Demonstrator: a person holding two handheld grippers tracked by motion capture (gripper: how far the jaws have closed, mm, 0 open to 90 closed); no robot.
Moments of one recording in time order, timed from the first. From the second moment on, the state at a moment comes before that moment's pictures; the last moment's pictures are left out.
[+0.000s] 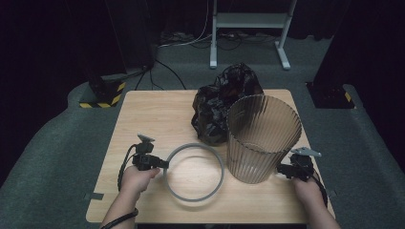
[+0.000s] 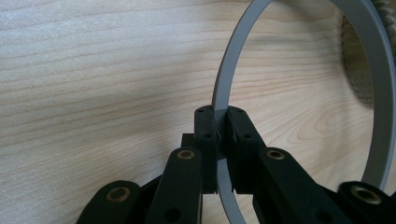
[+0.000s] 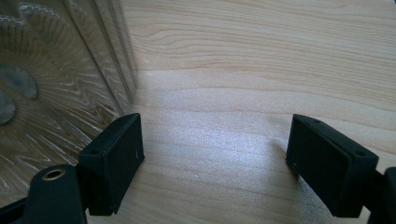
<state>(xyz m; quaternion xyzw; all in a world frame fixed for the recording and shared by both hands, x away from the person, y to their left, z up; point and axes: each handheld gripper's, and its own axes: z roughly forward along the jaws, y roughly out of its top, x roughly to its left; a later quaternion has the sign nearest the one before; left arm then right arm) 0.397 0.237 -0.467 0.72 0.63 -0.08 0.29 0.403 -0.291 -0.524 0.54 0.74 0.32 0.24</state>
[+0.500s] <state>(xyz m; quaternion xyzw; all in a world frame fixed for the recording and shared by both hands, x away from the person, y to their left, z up) 0.396 0.234 -0.440 0.71 0.63 -0.07 0.30 0.403 -0.291 -0.524 0.54 0.74 0.32 0.25</state>
